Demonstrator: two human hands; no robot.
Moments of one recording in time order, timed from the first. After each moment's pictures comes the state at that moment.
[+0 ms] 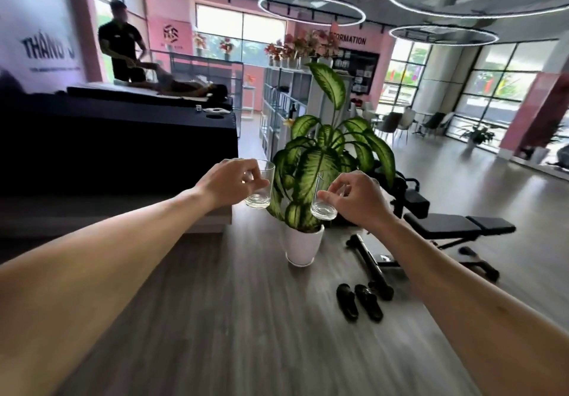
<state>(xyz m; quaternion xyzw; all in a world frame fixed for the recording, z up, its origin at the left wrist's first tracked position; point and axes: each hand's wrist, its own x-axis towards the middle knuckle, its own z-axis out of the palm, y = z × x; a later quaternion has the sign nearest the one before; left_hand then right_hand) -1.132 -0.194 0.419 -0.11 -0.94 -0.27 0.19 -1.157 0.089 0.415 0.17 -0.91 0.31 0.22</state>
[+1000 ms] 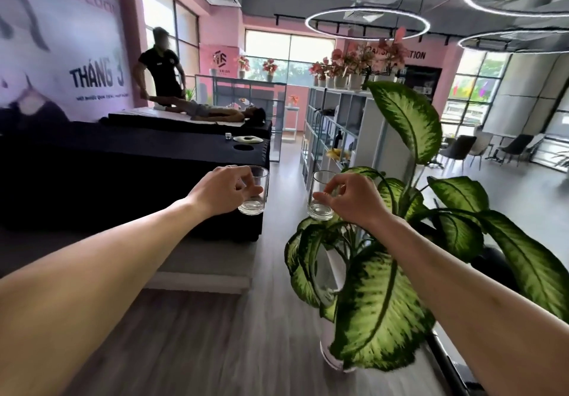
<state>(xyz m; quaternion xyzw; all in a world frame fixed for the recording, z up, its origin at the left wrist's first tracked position) -1.665 -0.325 0.441 -0.01 -0.94 -0.23 0.23 -1.746 -0.048 0.449 0.29 -0.88 0.33 0.18</state>
